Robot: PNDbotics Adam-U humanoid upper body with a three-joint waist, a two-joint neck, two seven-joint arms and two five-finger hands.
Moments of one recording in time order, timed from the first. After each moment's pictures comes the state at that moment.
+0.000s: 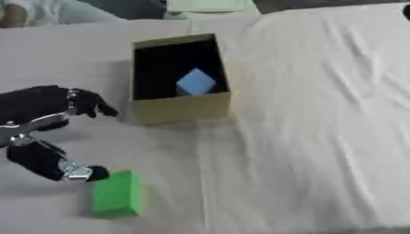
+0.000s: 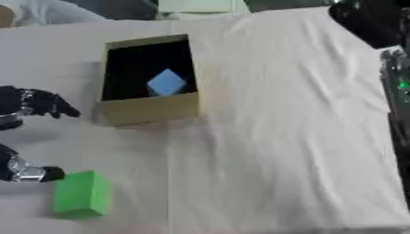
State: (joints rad) left arm -0.36 1.04 -0.44 -1.99 -0.43 -0.04 -0.41; right arm -0.55 -0.46 0.04 -1.98 0.38 -0.14 -0.05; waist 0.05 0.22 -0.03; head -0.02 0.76
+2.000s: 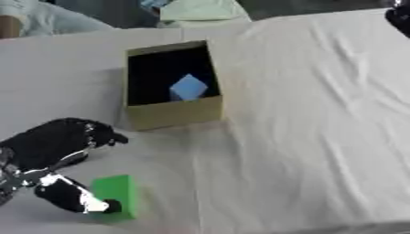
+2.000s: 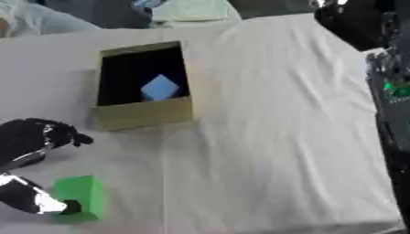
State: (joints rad) left arm -0.33 0.90 -0.55 -1.99 -0.72 0.06 -0.39; right arm -0.53 -0.46 0.04 -1.98 0.38 -0.13 -0.06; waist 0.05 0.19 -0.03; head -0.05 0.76
